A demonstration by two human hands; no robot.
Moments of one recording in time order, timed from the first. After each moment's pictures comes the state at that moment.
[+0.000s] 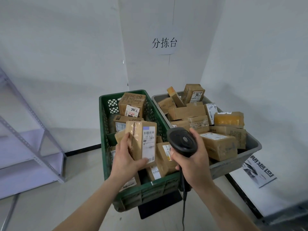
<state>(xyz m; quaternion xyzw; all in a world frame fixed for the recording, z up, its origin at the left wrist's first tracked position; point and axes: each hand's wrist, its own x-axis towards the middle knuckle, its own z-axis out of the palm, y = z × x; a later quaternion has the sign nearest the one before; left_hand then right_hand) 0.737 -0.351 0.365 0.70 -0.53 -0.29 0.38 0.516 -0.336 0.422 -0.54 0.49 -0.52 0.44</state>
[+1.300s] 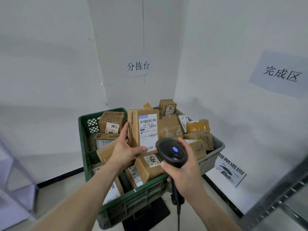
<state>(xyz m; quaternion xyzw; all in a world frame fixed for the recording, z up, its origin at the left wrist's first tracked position) 0.690 -0.366 0.450 0.47 -0.51 -0.52 0.50 0.489 -0.270 0.460 -0.52 0.52 -0.54 0.41</state>
